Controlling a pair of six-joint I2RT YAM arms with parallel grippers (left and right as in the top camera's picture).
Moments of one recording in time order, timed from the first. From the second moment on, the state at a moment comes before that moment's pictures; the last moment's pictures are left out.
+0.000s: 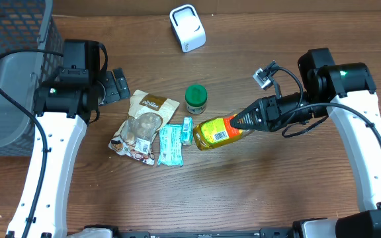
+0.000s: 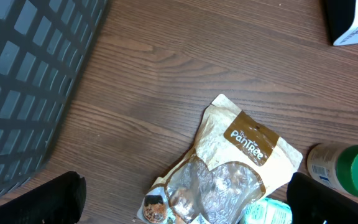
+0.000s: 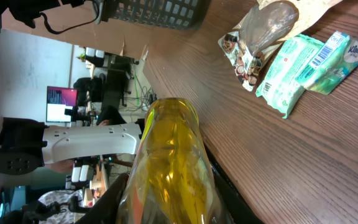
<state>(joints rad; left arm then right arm) -0.08 1.45 1.43 -1.00 -0.16 -0.36 0.11 1.55 1.49 -1.53 -1.13 -0.35</state>
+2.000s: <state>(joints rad) -0.08 1.45 1.43 -1.00 -0.16 -0.36 0.11 1.55 1.49 -1.55 -1.12 -0.35</state>
